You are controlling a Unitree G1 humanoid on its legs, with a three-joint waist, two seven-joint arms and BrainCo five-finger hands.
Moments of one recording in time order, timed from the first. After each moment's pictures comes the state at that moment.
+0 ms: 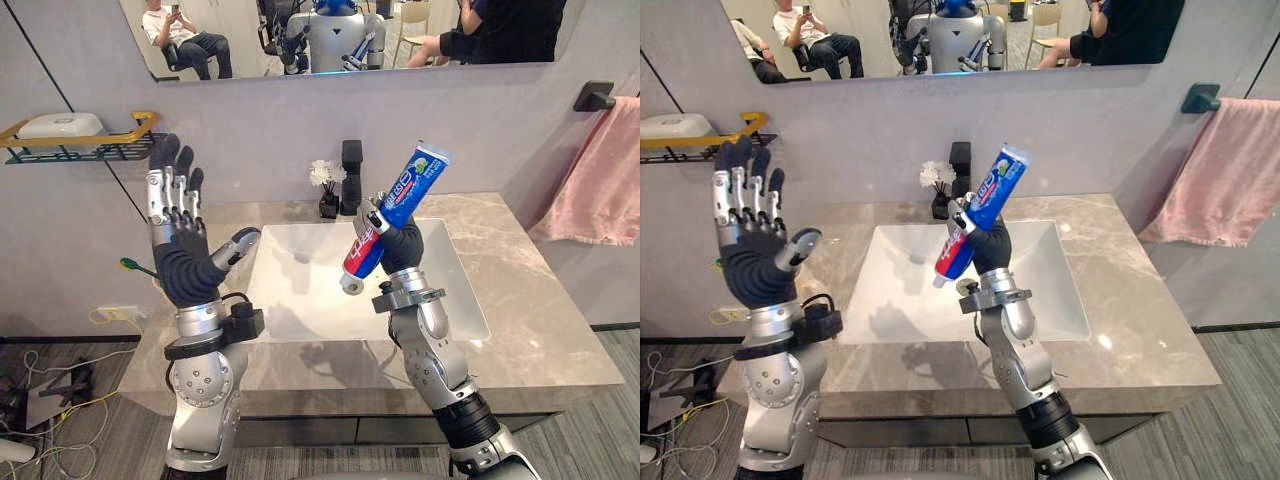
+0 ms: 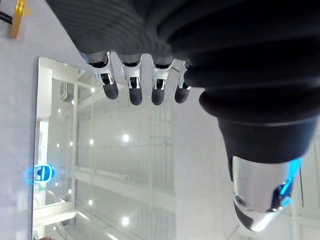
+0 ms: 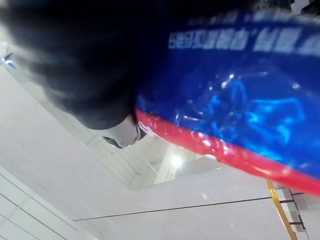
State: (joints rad) left arm 0.11 0.10 0.00 -0.54 -0.03 -0.34 0.33; right arm -0.26 -0.03 0.29 -0.06 0.53 -0.26 -0.01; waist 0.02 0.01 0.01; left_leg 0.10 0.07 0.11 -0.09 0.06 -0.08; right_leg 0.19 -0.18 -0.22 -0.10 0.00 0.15
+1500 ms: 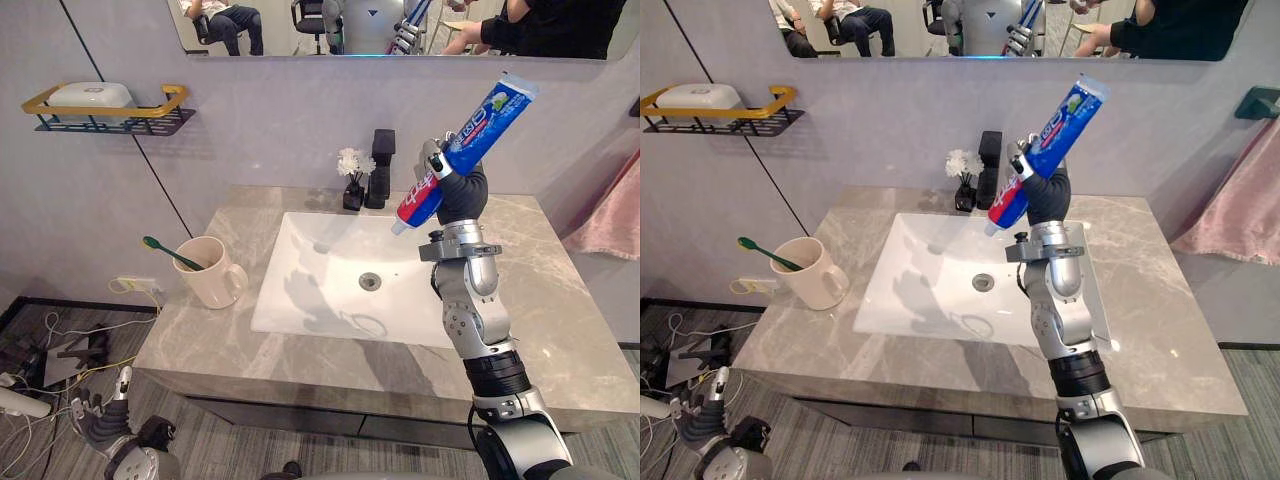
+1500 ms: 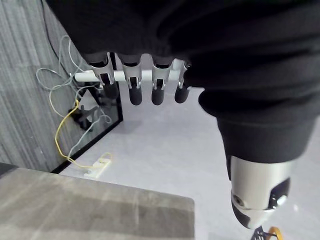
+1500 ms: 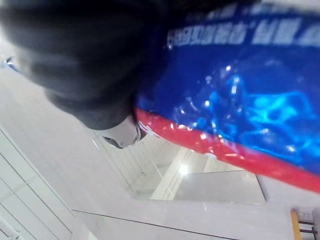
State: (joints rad) left arm 0.27 -0.04 0.56 0.32 -0.34 -0.26 0.33; right arm -0.45 -0.16 0.10 0.00 0.50 -0.26 -0.04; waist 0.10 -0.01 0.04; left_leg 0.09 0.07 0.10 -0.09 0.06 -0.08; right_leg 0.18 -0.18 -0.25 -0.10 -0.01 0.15
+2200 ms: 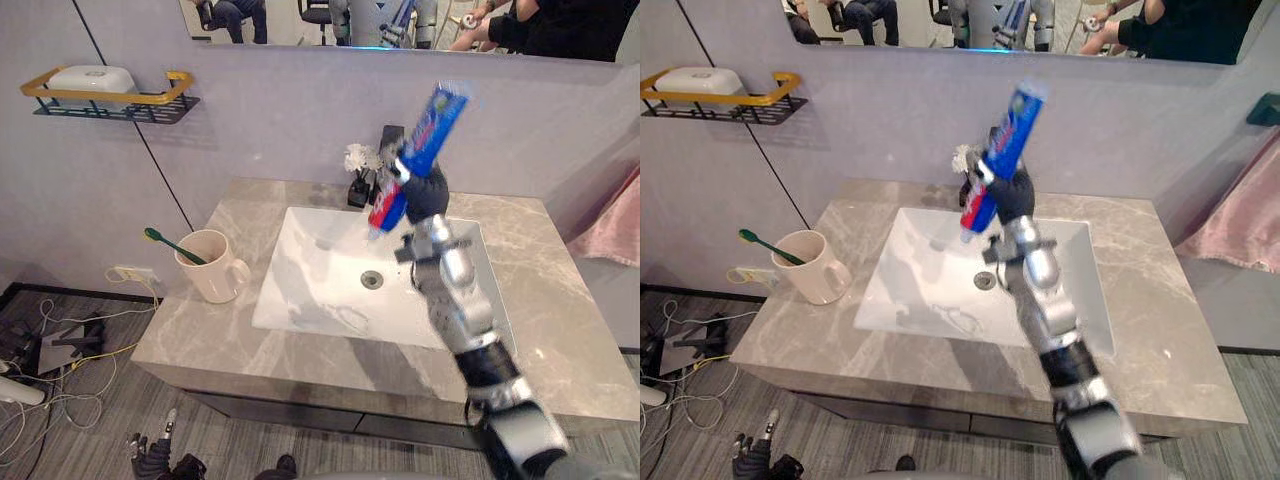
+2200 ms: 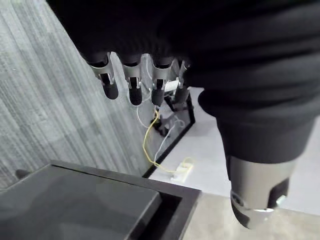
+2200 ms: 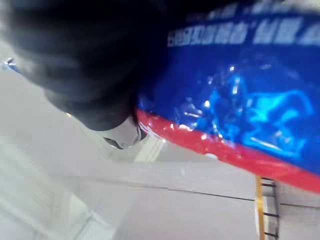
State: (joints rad) left arm 0.30 -0.03 0.52 0.67 -0.34 -0.22 0.22; right arm -0.50 -0.30 0.09 -0.22 0.68 -0.27 0.04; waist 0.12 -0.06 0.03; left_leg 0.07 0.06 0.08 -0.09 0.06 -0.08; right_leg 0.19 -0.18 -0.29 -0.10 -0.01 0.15
